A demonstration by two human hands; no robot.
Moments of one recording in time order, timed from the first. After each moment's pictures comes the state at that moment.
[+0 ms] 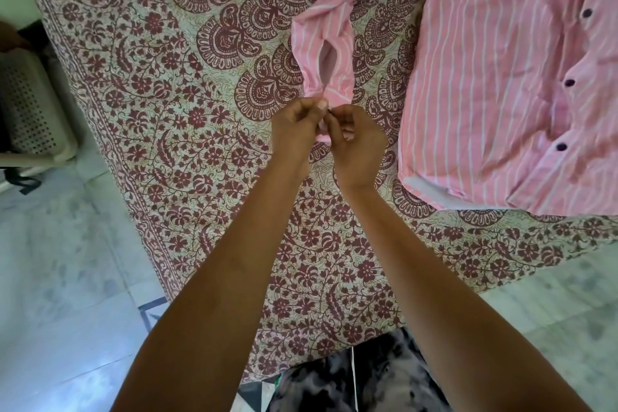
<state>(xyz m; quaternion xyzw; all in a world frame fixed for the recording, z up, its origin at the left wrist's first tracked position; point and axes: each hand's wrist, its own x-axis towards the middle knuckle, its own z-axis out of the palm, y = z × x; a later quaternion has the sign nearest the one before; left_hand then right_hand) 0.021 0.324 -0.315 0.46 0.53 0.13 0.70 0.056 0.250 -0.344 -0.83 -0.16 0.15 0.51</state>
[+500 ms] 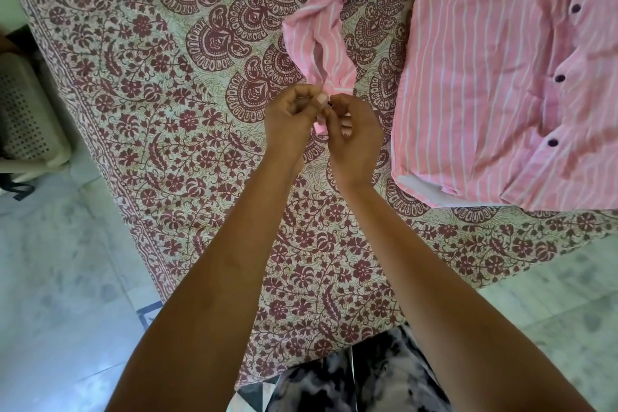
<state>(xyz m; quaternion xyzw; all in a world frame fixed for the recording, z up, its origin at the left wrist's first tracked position) 0.027 0.328 -0.312 0.52 0.49 0.15 0.68 0.062 0.250 -0.341 -0.83 -0.18 0.12 0.52</state>
